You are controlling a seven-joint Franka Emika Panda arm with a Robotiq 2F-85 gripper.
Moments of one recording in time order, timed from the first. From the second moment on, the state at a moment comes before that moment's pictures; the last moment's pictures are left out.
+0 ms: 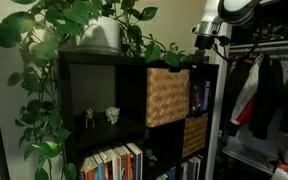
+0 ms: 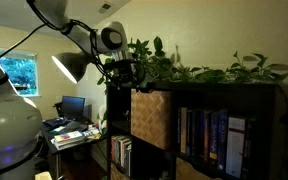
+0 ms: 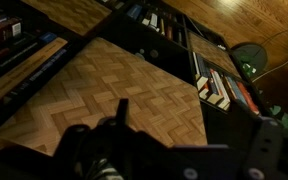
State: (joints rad) arm 0.13 -0.49 0.10 -2.39 -0.06 2.20 -0.20
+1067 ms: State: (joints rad) arm 0.13 -0.20 0.13 -2.24 -0.28 2.50 -0.20
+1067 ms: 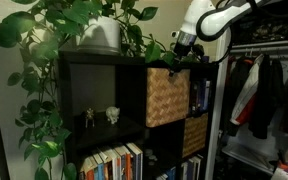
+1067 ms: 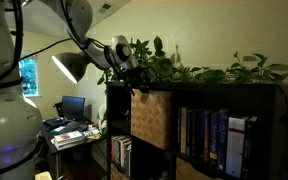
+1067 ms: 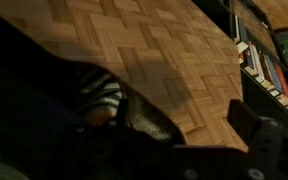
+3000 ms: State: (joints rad) arm 0.16 -0.24 0.13 -2.16 -0.05 2.04 -0.49
